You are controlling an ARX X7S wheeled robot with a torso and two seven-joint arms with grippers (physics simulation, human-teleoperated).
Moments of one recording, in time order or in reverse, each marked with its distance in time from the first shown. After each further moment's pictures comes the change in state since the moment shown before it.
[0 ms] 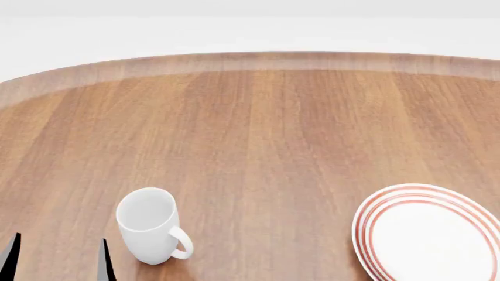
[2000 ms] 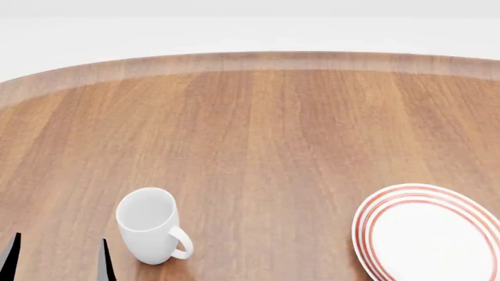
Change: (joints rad) left arm -0.009 -0.014 0.027 -0.006 -0.007 0.013 -0.021; right arm 0.030 -0.090 -0.087 0.408 0.059 -0.266 -0.076
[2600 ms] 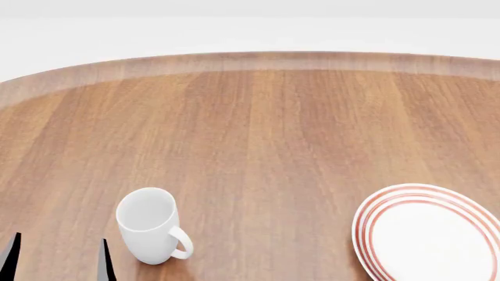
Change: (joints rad) left arm -0.004 -0.004 0.007 -0.004 0.003 0.008 -0.008; right arm 0.038 -0.034 -0.012 0.131 0.034 -0.064 -0.033
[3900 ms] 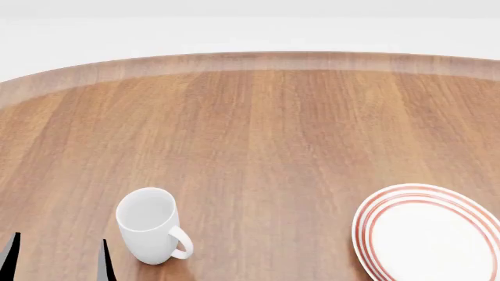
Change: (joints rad) left arm -0.007 -0.007 0.014 -0.009 0.003 0.017 -0.016; right arm 0.025 -0.008 -0.007 0.047 0.013 -0.006 0.008
